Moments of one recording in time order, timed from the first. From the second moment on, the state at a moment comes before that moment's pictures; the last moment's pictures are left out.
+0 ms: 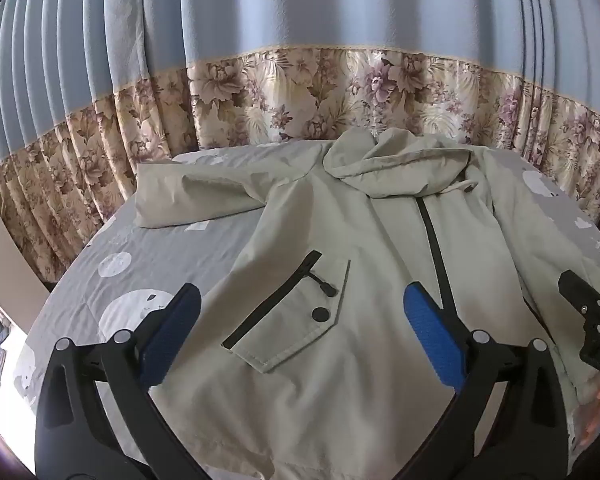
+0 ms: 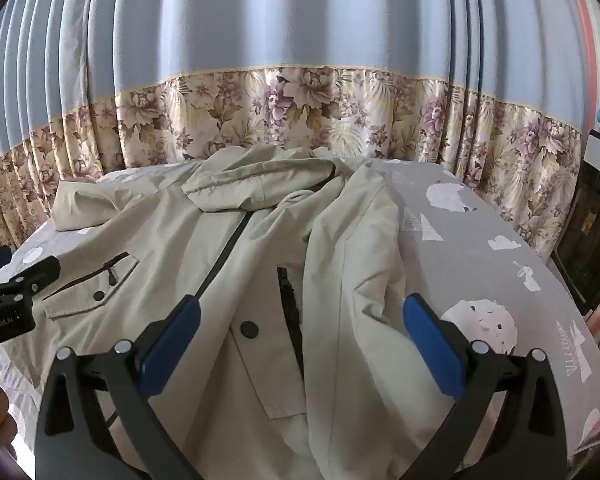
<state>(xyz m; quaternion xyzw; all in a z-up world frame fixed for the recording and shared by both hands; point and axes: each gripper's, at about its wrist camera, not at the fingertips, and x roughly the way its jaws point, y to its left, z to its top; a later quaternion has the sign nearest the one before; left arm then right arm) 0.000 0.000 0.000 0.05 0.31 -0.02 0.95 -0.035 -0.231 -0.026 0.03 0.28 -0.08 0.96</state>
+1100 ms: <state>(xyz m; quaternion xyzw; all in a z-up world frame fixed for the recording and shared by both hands) 0.002 0.008 -0.008 0.05 0.30 0.00 0.95 -0.037 -0.234 -0.022 0.03 0.27 -0.08 0.96</state>
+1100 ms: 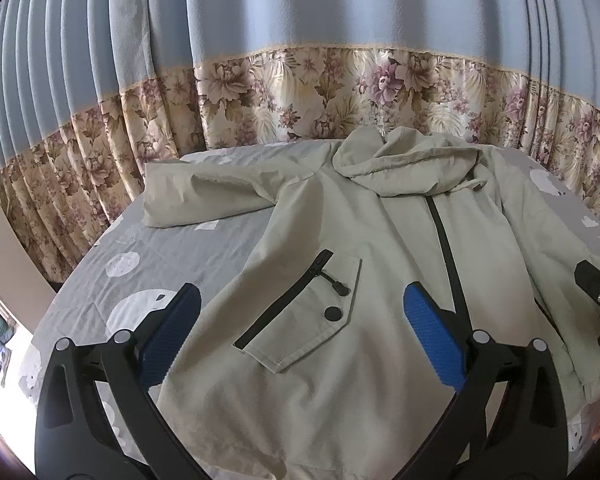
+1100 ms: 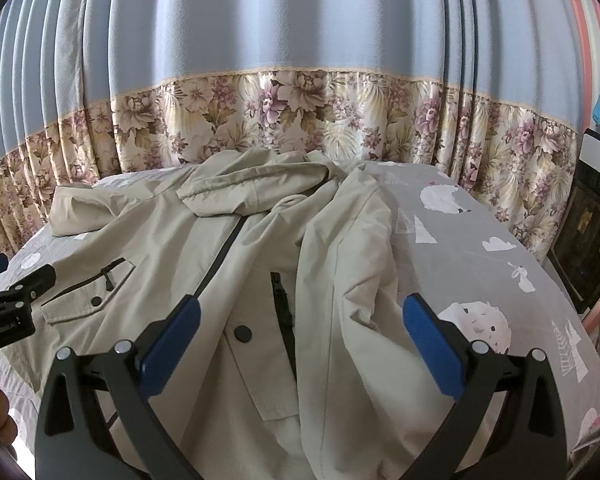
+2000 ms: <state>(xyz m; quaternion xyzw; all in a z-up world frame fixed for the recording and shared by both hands) -0.001 0.004 -0.003 0.05 0.30 0.00 0.95 -0.038 -0.238 -0.021 0.03 0.27 -0.08 0.96</state>
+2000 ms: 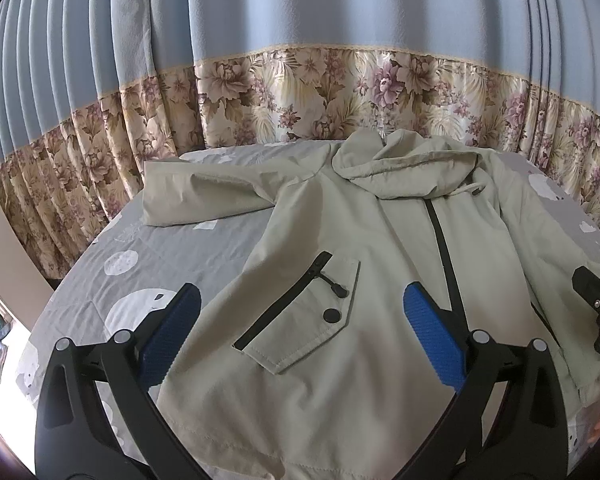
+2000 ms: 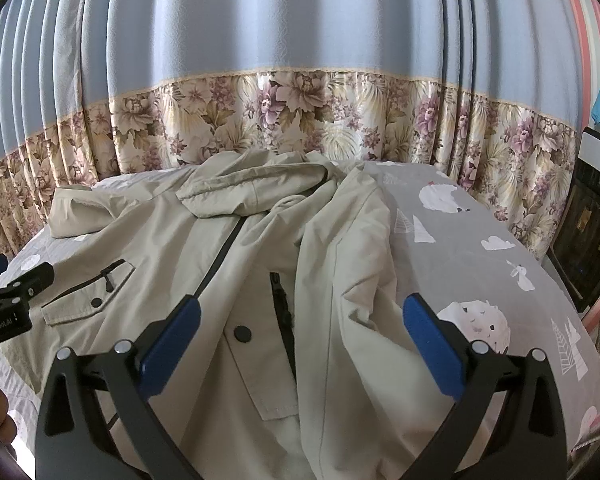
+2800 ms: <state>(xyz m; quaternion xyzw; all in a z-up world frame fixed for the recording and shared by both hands) 0.002 0.012 0.003 0.04 0.30 0.00 0.95 -0.030 -0.233 -0.010 0.02 0.27 -0.08 0.96</state>
